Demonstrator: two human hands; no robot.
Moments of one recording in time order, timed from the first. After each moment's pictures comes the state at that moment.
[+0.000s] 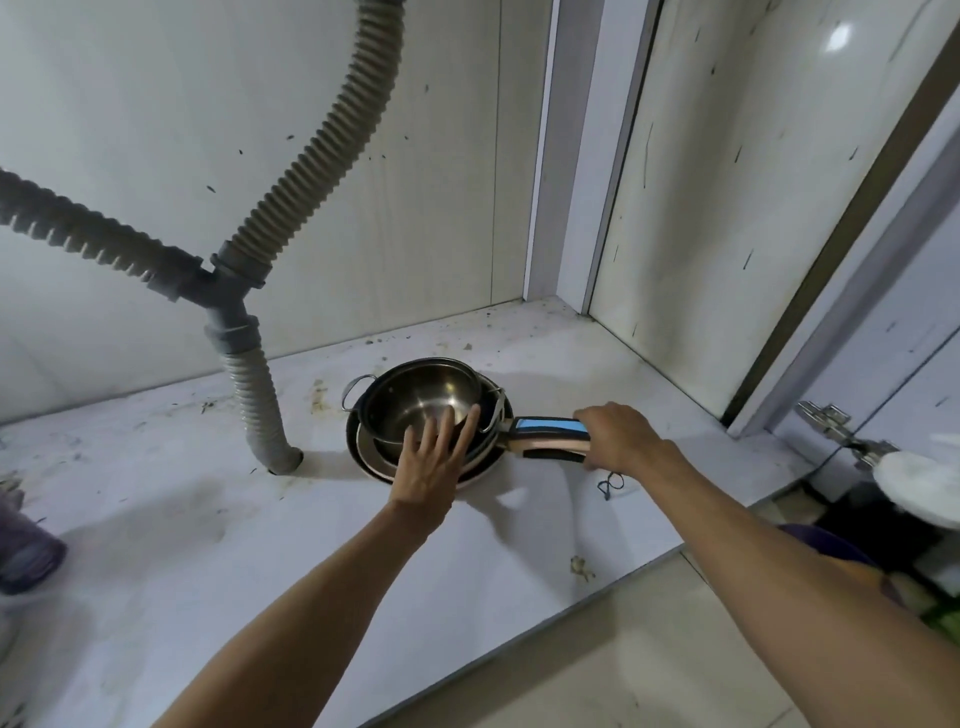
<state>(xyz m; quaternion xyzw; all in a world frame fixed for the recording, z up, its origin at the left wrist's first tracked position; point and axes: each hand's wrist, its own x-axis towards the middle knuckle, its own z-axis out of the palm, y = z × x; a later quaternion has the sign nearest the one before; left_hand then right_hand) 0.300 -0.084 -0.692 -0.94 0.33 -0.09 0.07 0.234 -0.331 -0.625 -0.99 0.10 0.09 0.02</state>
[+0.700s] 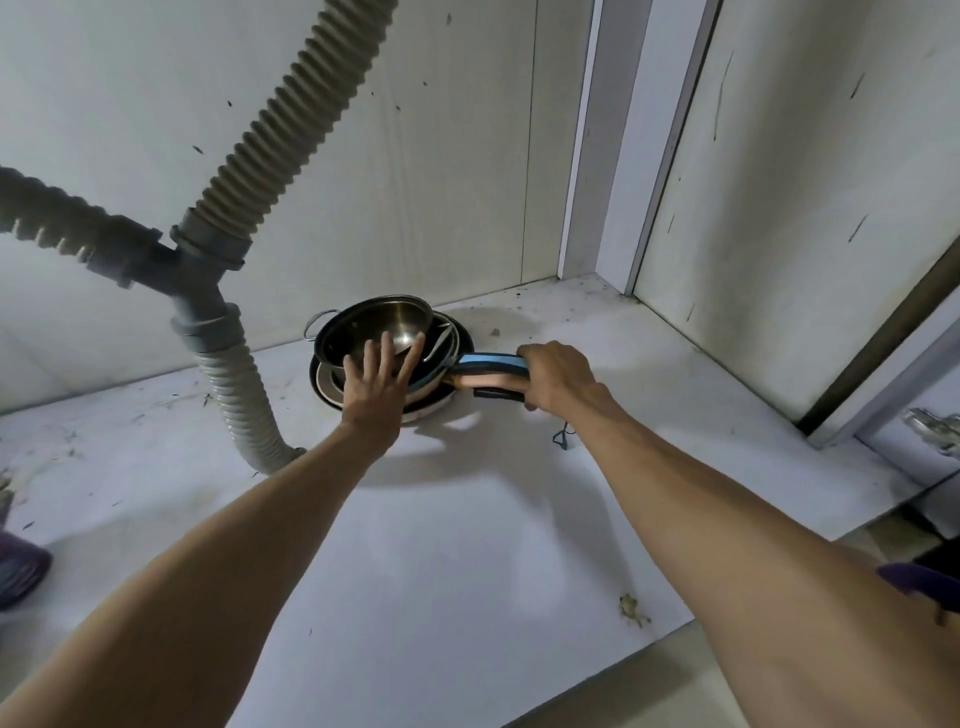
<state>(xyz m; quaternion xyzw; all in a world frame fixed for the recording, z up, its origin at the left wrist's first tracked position) 0.438 -0.047 -0.683 -0.95 0.20 -0.10 0.21 0.370 -0.271 -0.633 -0.99 0.08 0.02 0.08</state>
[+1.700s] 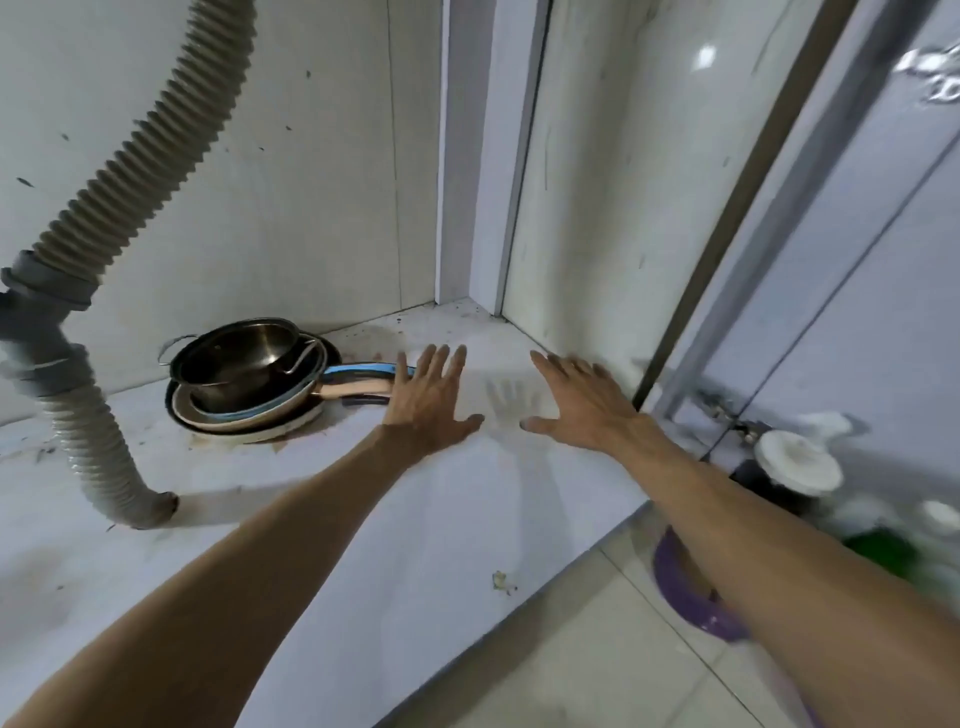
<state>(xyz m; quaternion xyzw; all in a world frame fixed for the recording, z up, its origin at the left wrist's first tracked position) 0.347 -0.204 -0.625 -0.91 0.39 -0.09 -0.04 0.224 -0.389 -0.596 -0.99 0.11 -0.01 0.01</state>
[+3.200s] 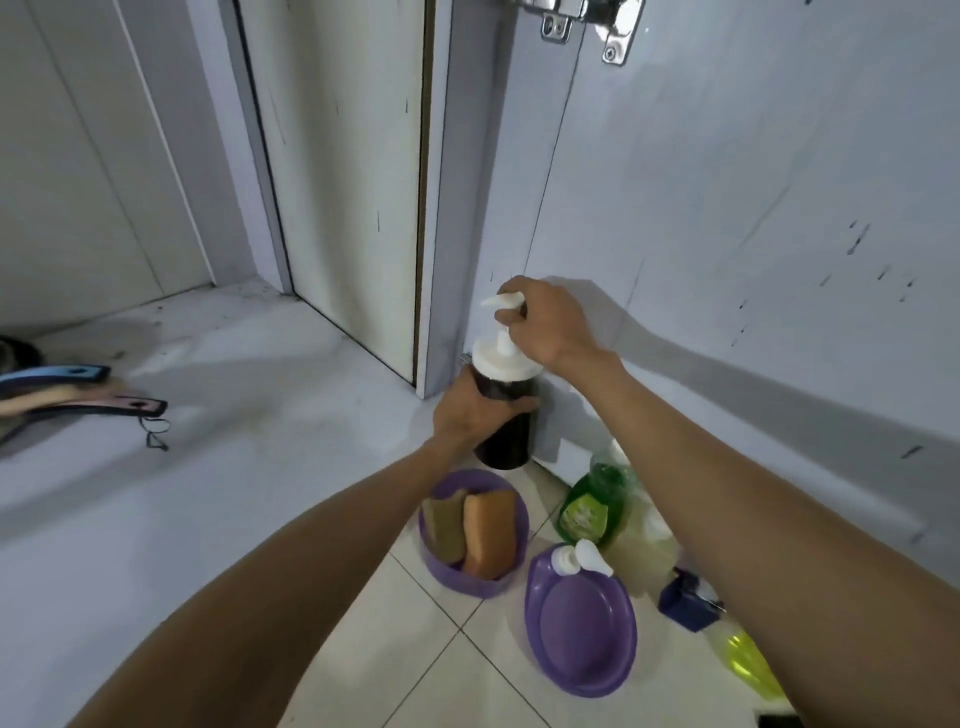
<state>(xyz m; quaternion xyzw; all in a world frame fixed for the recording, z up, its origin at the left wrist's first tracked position) 0.120 -0.508 -0.646 -0.79 0.29 0.22 -0.49 0.060 -0.595 -0.529 -0.92 0.28 -0.20 0.20</state>
